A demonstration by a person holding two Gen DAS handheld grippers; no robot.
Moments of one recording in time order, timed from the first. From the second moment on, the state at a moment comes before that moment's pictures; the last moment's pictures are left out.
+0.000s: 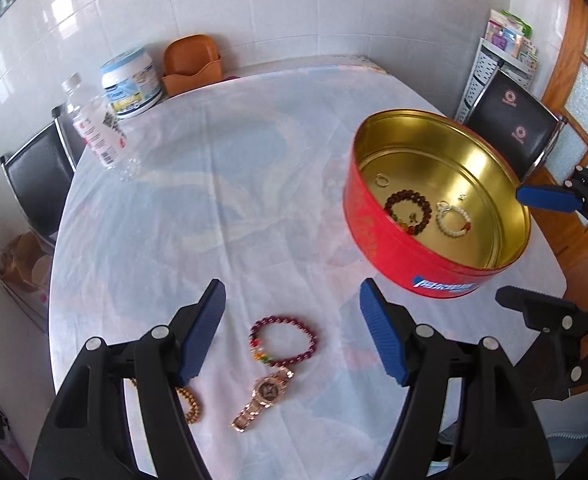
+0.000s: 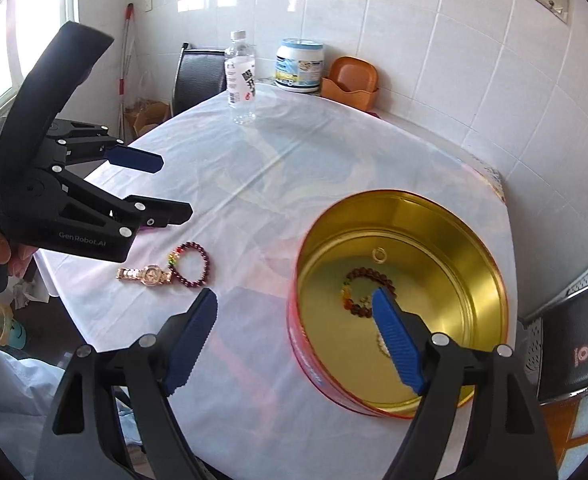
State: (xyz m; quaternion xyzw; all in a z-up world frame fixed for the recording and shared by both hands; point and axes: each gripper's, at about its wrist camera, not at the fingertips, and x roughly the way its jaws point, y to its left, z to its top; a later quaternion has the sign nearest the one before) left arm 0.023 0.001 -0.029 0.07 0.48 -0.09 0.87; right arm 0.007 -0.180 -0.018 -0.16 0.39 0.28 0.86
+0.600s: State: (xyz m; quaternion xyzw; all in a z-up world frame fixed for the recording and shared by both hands) left arm 0.024 0.163 -0.119 0.06 0.56 -0.07 0.82; right arm 0.045 -0.029 -0.079 -0.16 0.48 0.30 0.81
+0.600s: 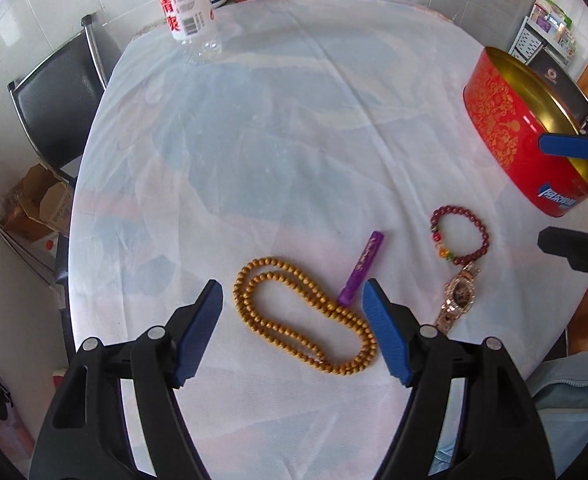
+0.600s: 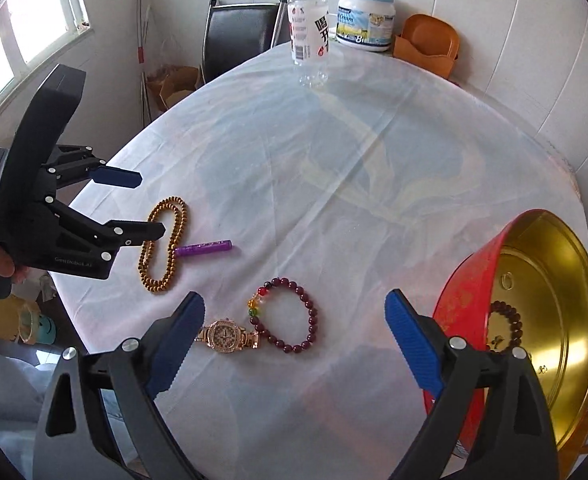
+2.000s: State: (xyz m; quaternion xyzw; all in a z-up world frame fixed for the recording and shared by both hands) left arm 0.030 0.170 -0.073 0.03 0.48 -0.13 0.87; right arm 0.047 -0.016 -0.074 -0.12 0.47 0.28 0.83
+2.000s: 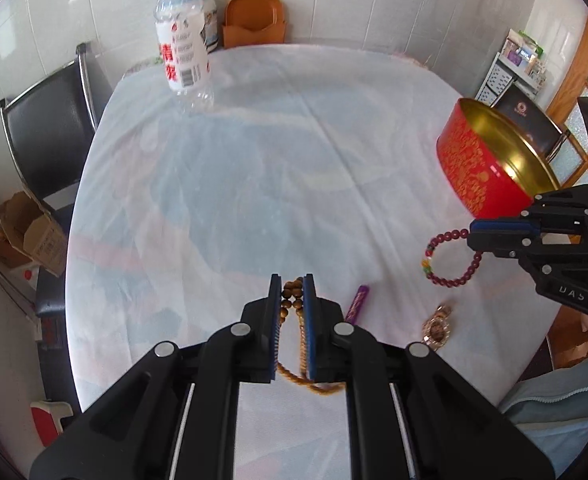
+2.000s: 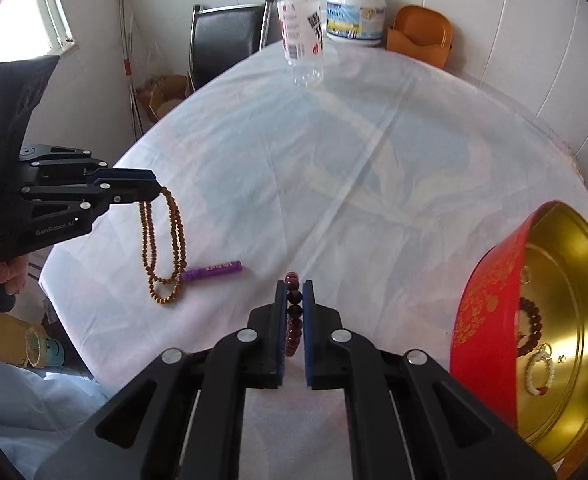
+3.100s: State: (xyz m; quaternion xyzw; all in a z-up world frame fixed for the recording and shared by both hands) left arm 0.030 0.087 -0.012 0.06 0.43 -0.14 0.89; right arm 0.011 -0.125 0.001 -0.05 0.38 0.27 0.88
